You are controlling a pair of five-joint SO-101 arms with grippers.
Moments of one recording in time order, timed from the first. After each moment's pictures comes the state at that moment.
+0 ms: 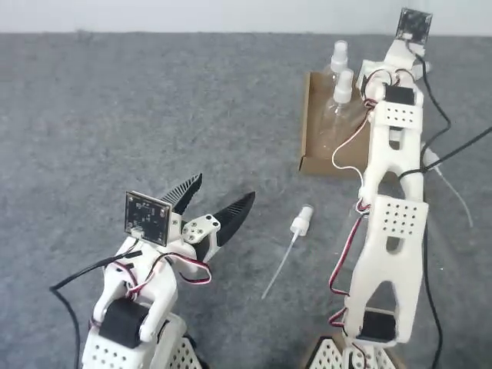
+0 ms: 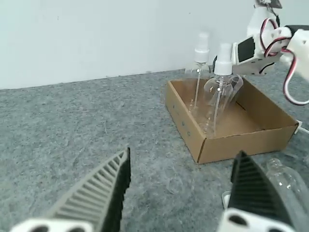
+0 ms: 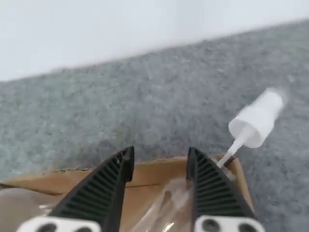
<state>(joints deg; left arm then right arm) 14.8 -100.1 81.9 49.7 8.8 5.2 63.6 -63.2 45.0 -6.8</state>
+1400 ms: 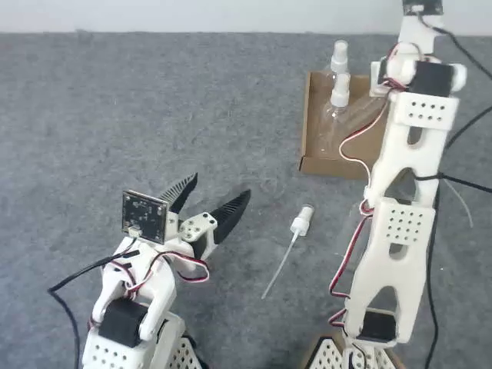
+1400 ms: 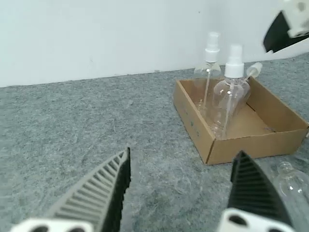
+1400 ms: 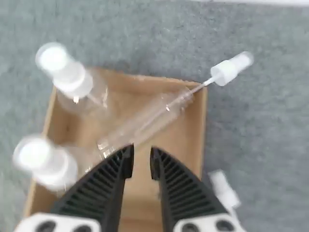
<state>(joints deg) 12.8 -100.1 82.2 49.7 8.8 5.1 51.3 -93.0 100.6 11.0</state>
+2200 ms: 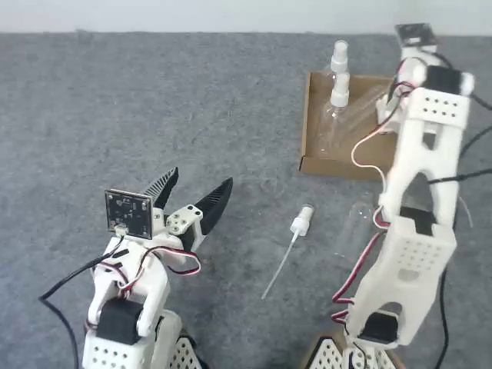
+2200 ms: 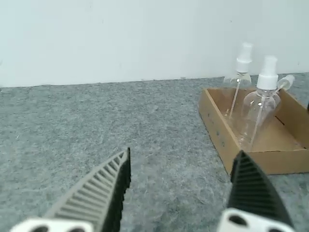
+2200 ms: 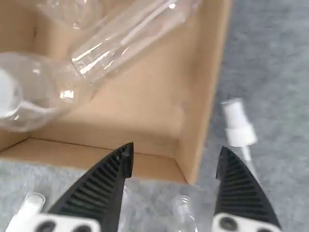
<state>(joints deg) 6.5 -100.1 82.2 48.8 8.8 8.7 34.1 -43.5 90.4 13.4</state>
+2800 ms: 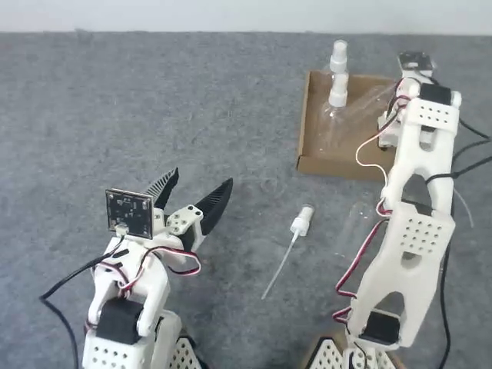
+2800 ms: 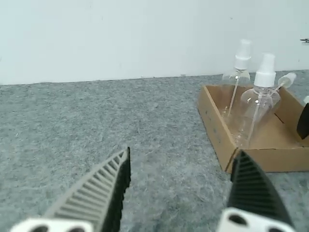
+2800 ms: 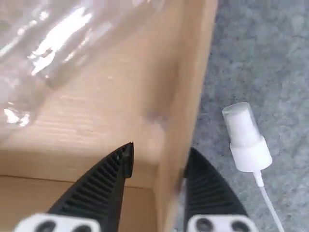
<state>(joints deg) 6.5 -100.1 82.6 48.7 8.8 11.2 45.9 -43.3 82.5 12.4</state>
